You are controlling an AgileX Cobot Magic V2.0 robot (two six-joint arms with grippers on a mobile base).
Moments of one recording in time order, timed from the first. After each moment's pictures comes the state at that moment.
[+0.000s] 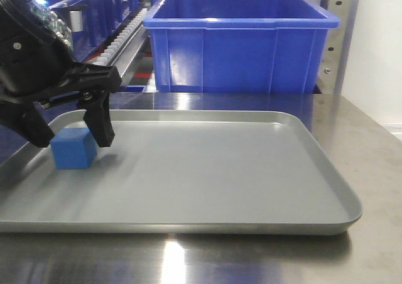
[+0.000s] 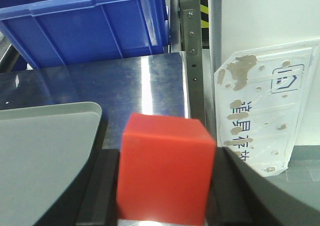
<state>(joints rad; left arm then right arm) -0.47 1.65 -1.07 -0.09 0.65 -0.20 0.07 0.39 -0.35 0.07 0.34 0.18</state>
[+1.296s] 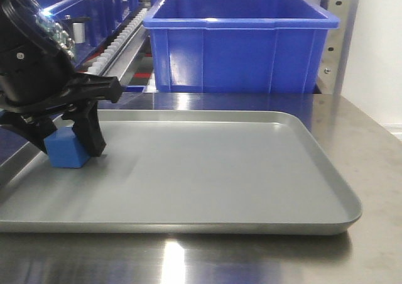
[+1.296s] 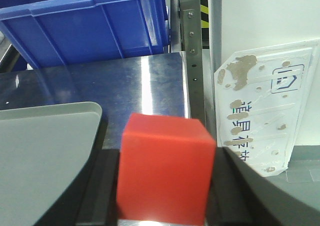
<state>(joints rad) -0.47 1.68 -1.08 -0.10 0.67 -0.20 0.07 0.39 -0.35 0.07 0.34 0.18</state>
